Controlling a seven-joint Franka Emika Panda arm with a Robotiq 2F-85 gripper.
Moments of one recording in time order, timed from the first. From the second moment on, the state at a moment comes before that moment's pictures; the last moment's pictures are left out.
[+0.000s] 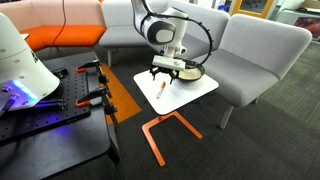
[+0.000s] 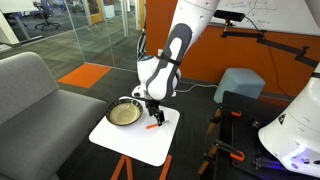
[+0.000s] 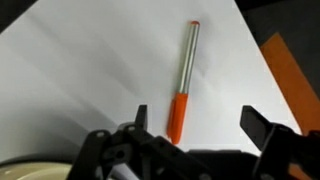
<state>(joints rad) -0.15 0.83 0.09 -2.09 -0.12 2.75 -0.96</state>
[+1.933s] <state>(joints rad) -0.08 0.65 0.05 -2.15 -0.45 2.71 -0.68</state>
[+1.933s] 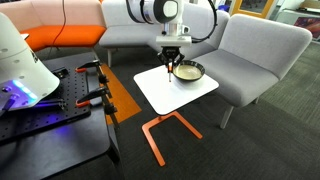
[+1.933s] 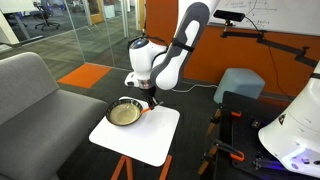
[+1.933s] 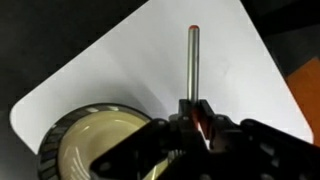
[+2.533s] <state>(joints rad) -0.04 0.80 0.11 -1.85 -0.45 2.60 -0.72</state>
